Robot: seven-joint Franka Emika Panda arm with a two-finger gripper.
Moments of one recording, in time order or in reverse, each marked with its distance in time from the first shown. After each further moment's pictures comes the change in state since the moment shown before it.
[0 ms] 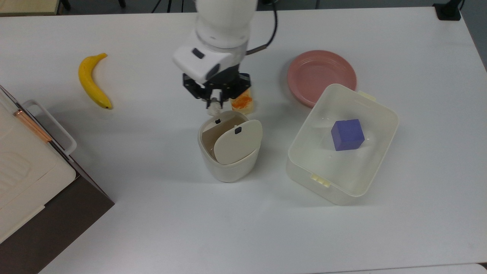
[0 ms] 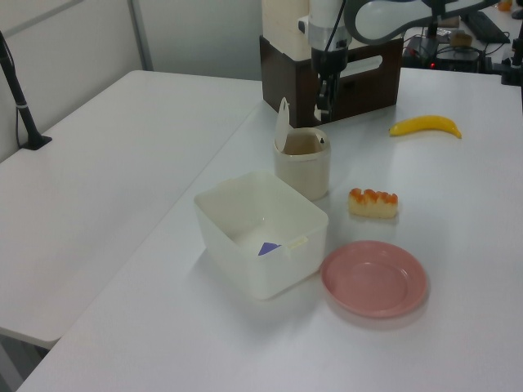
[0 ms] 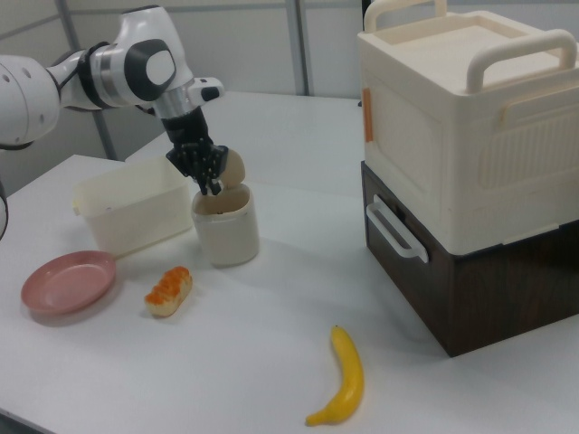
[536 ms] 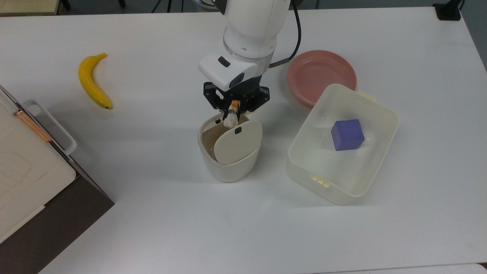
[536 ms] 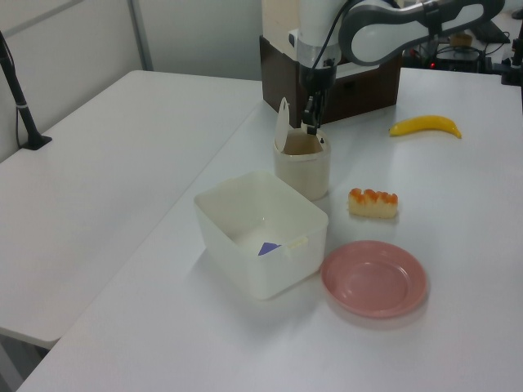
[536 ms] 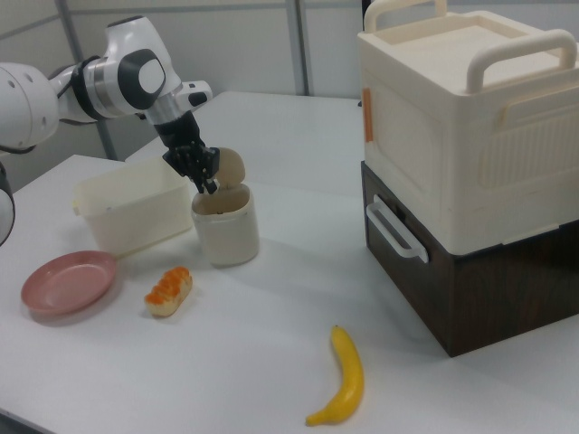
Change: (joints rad) arm 0.058 0.040 0.000 0.000 -0.057 0.090 0.154
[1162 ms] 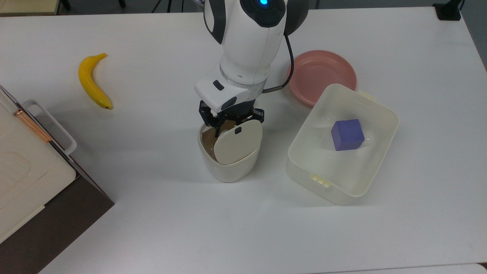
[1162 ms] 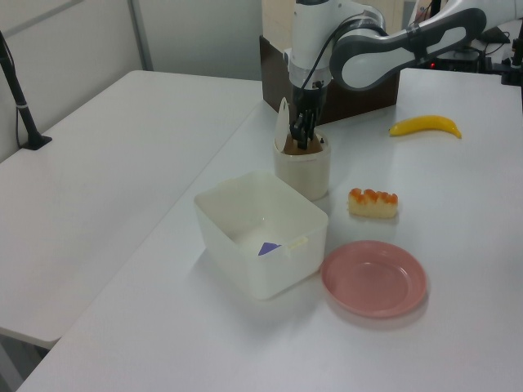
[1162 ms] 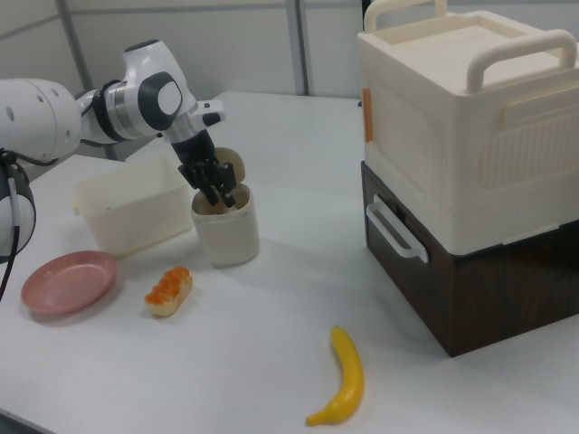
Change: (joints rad) arm -0.010 0.078 -0.005 0.003 -0.049 0.081 0.105
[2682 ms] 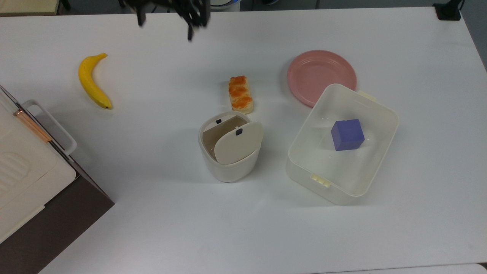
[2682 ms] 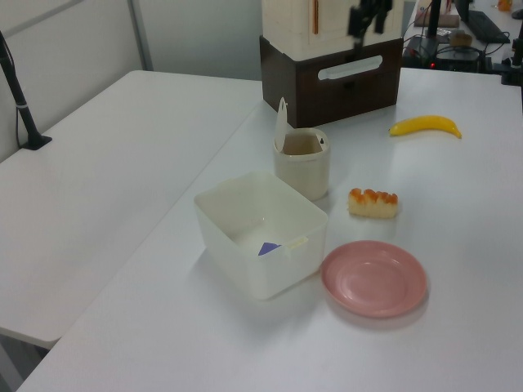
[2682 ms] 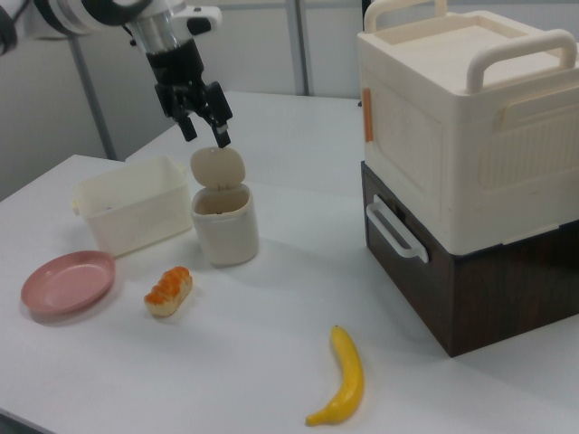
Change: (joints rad) arm -0.153 -0.365 -0.042 0.022 0.161 -0.405 -0.136
